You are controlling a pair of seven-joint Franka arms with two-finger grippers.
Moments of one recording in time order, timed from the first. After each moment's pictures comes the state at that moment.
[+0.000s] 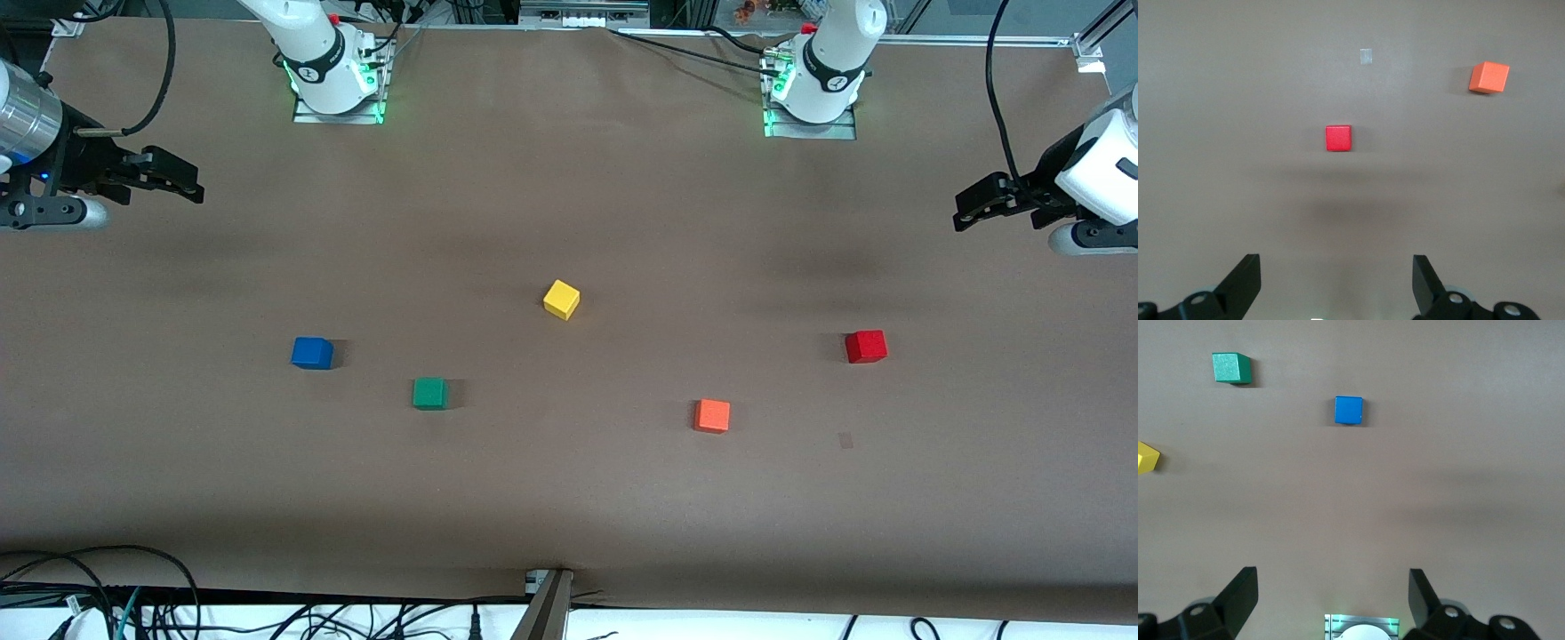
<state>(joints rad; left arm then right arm) 0.02 0.02 -0.04 -1.60 0.02 1.53 -0.07 -0.02 0.00 0.07 -1.63 0.04 1.49 0.04</state>
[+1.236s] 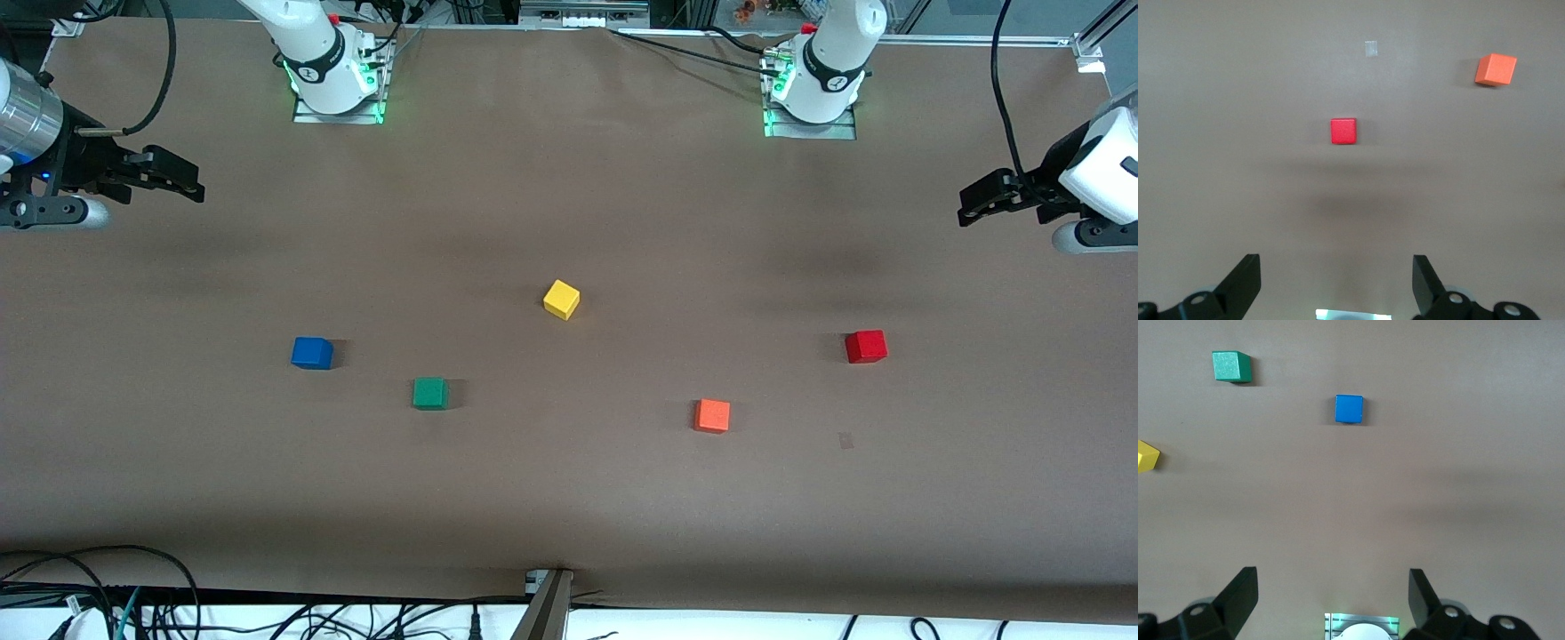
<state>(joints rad) 0.02 0.03 -0.04 -1.56 0.04 1.48 -0.07 -0.02 0.00 0.07 -1.63 0.04 1.49 0.04</state>
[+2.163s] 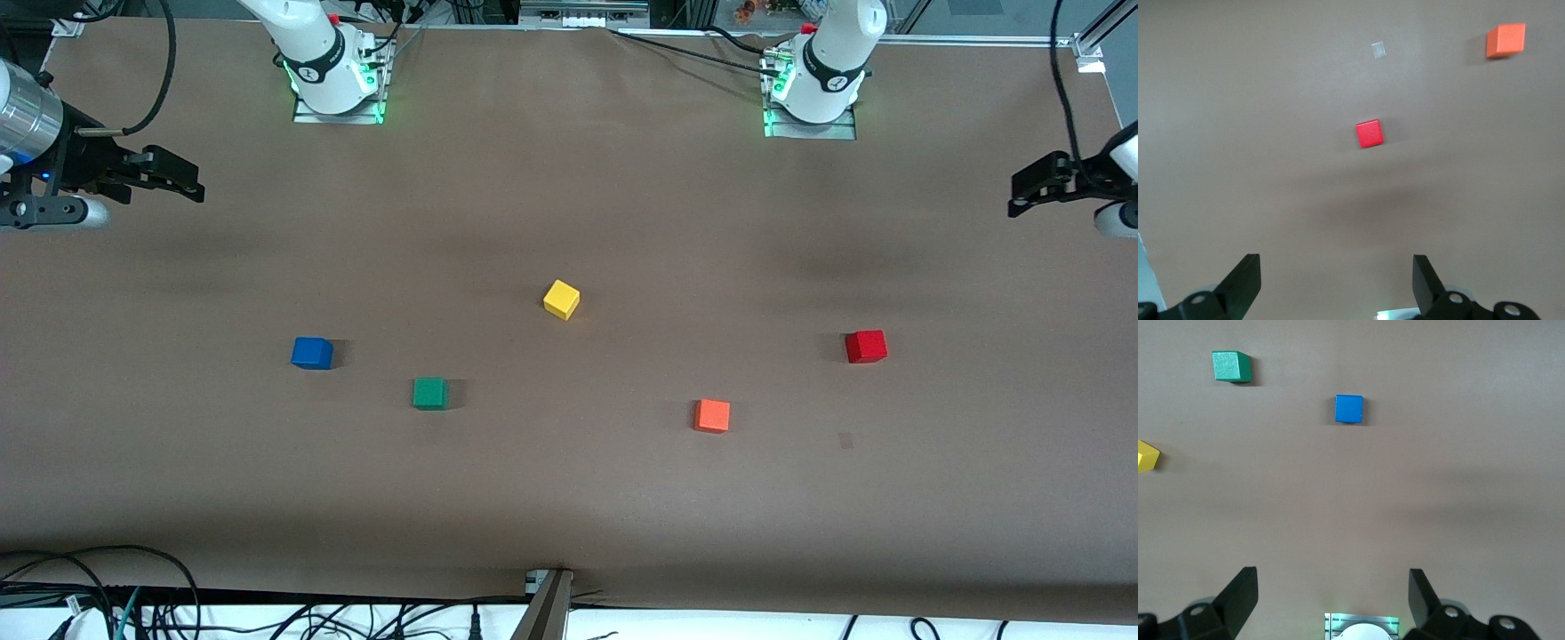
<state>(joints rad) 0.10 0.04 -0.03 -1.52 0.08 1.48 0.28 -0.02 0.00 0.07 -1.63 0.04 1.49 0.04</state>
